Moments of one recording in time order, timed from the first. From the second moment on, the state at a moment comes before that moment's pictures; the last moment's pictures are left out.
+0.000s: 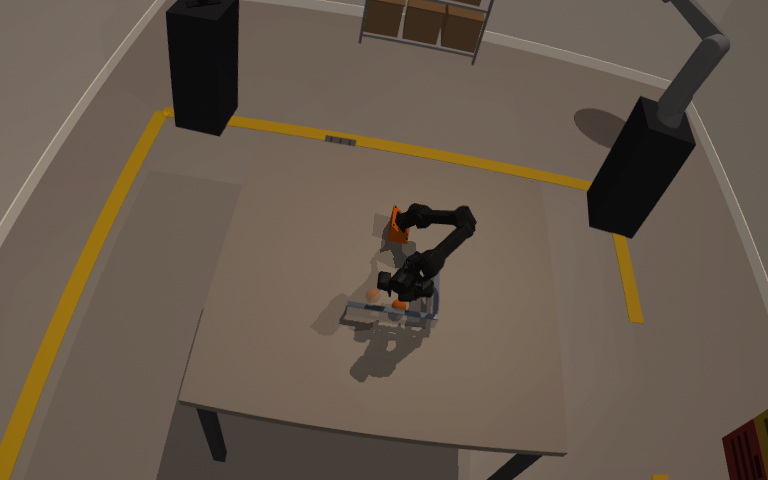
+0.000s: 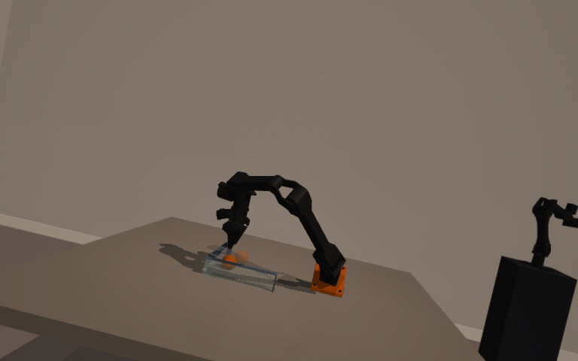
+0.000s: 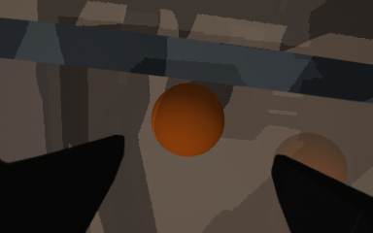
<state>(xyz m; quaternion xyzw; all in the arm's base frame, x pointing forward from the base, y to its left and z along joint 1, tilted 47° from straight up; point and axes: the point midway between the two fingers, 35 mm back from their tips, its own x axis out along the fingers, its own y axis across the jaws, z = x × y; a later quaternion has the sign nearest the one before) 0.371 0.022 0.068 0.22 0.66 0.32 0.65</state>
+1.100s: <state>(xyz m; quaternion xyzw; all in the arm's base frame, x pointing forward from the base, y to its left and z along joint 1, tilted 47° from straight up) 0.366 0.055 0.039 0.22 0.66 0.33 0.64</state>
